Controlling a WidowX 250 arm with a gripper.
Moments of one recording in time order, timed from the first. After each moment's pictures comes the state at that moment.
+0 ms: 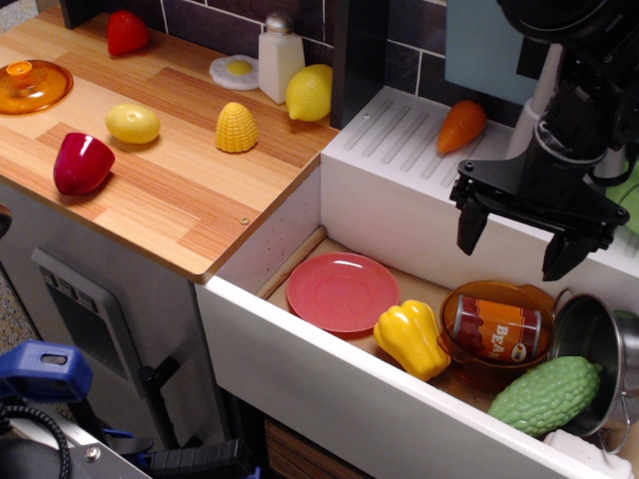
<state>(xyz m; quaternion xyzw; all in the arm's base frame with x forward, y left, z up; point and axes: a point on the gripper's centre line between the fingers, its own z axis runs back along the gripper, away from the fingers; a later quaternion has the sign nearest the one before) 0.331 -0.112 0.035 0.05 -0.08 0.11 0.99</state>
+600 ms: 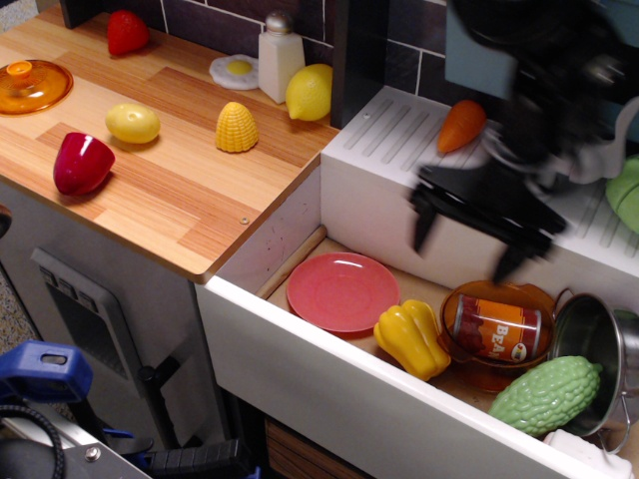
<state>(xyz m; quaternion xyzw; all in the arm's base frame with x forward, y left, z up) 0.326 -0.045 0.031 0.08 -0.05 0.08 0.99</state>
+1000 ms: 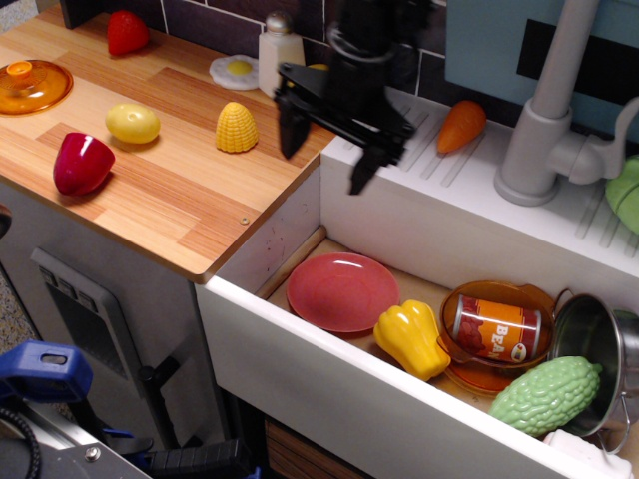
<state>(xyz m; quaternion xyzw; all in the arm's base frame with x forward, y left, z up) 0.324 0.041 0.054 0.11 -0.03 0.03 0.99</state>
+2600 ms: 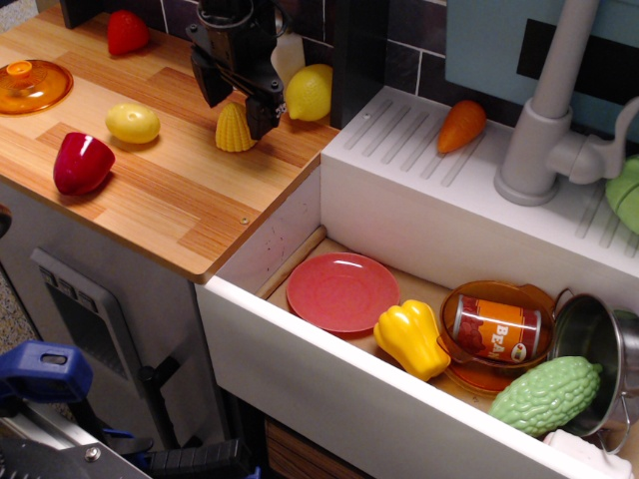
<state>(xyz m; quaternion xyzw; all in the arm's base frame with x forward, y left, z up) 0.364 0.155 0.029 0.07 -0.12 -0.07 0.99</state>
